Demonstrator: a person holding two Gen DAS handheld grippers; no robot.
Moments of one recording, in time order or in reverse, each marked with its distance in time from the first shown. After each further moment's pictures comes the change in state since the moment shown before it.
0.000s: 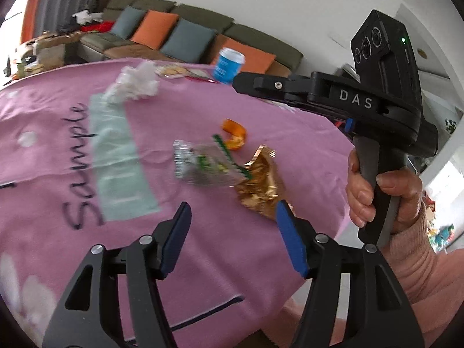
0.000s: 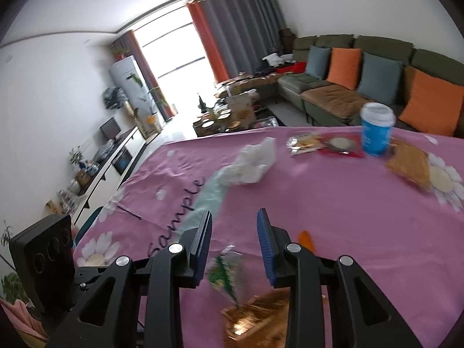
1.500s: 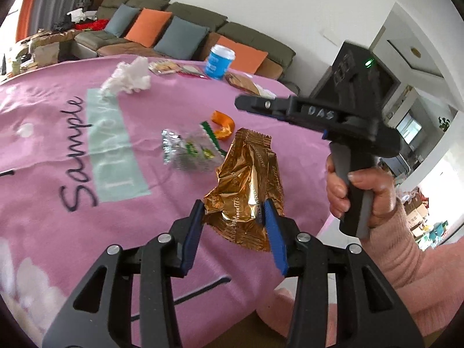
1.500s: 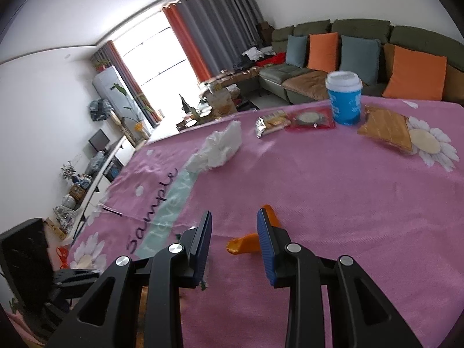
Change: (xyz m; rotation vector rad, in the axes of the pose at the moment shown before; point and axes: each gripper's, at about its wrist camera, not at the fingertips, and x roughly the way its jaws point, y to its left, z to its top) left arm -0.023 -0.002 -0.019 0.002 -0.009 -0.028; right arm 0.004 -0.035 -0.022 0.107 0.027 -0.038
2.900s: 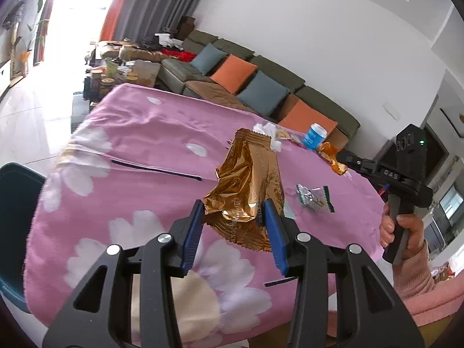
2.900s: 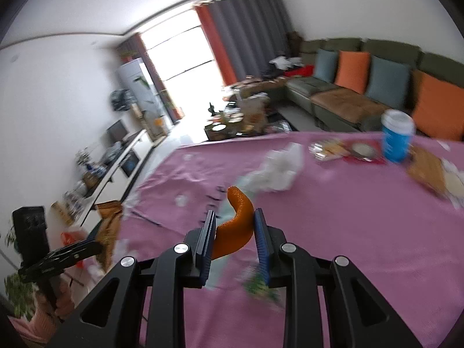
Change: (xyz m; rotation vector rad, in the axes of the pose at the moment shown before) left arm -0.153 0.105 -0.029 -0.244 -0.284 0.292; right arm 0.004 0.084 0.022 -0.144 -0.037 0.100
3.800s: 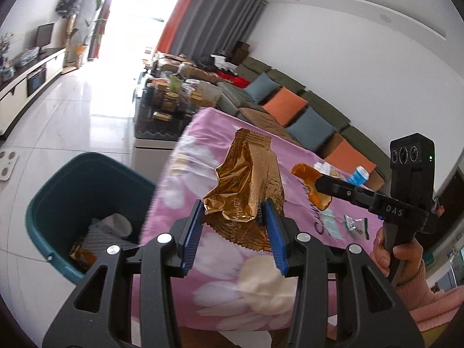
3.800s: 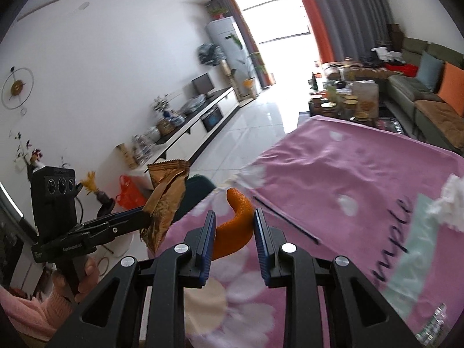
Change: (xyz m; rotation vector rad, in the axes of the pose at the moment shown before) left arm -0.102 0.073 -0.011 -0.163 -0.144 0.211; right arm 0.103 0.177 -0.002 -0.245 0.179 0.378
